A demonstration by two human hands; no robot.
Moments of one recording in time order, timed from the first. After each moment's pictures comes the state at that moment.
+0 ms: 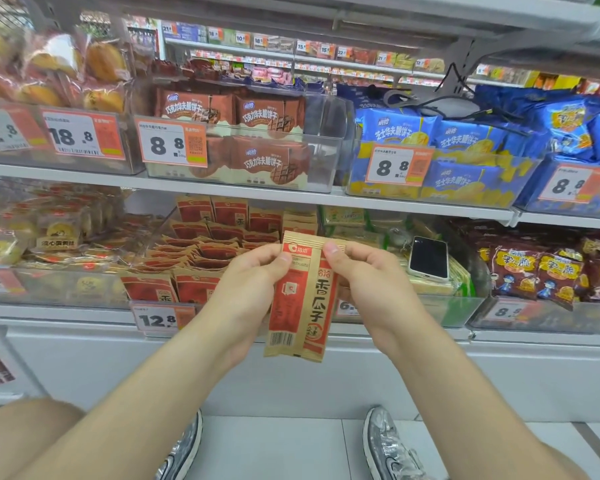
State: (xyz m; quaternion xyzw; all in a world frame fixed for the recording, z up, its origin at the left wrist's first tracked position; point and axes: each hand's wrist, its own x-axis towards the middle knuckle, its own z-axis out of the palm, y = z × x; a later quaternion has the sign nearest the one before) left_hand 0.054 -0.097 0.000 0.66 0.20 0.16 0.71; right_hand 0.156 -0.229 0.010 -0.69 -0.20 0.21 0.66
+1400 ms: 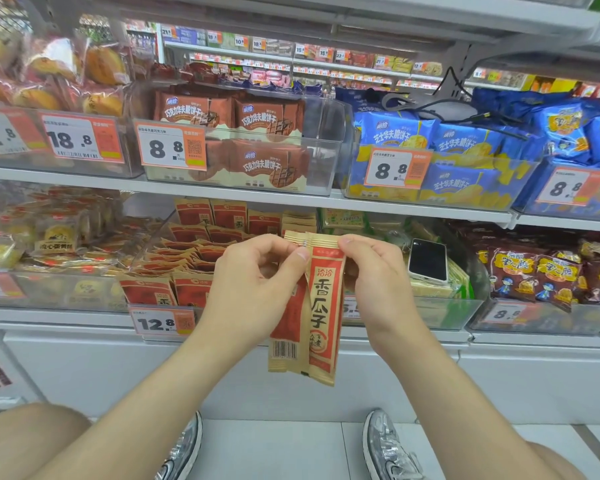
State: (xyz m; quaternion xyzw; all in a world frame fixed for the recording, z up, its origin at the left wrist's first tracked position) left_hand 0.054 -0.096 0.000 0.76 0.15 0.33 0.54; right_hand 0.144 -0.228 0.022 -0.64 -0.26 0.13 0.71
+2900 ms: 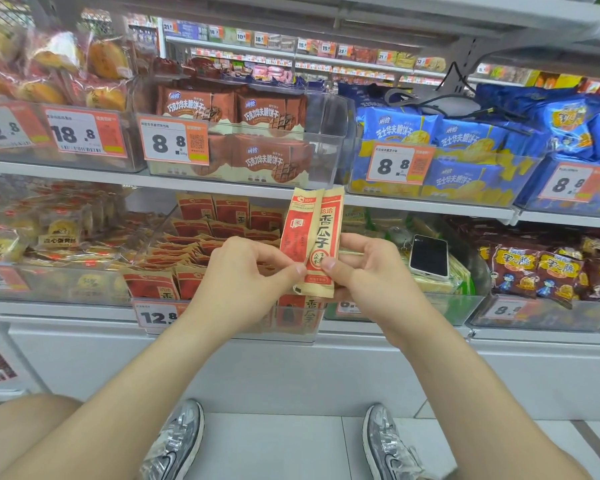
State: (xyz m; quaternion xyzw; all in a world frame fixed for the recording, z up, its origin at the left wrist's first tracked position) left_hand 0.053 -0.071 -0.006 0.85 0.17 0.25 0.44; right_hand 0.162 -0.234 0.015 -0.71 -0.29 0.20 0.61
